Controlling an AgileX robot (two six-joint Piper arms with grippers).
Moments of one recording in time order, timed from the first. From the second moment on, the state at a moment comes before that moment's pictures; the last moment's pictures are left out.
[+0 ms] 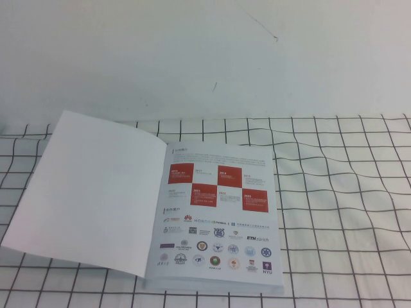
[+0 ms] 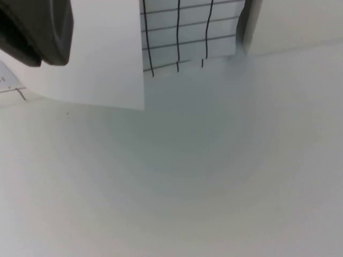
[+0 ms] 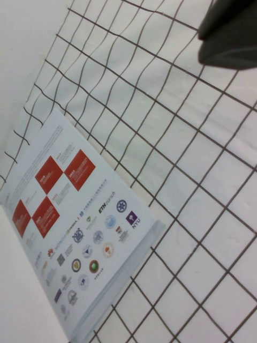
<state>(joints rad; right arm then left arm) 0.40 0.21 -0.36 0.08 0.74 -0.26 -0.04 0.03 -0.04 -0.13 0.06 0.25</state>
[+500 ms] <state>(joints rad) 0.40 0.21 -0.36 0.08 0.74 -0.26 -0.02 -0.01 0.03 0.00 0.35 -0.08</state>
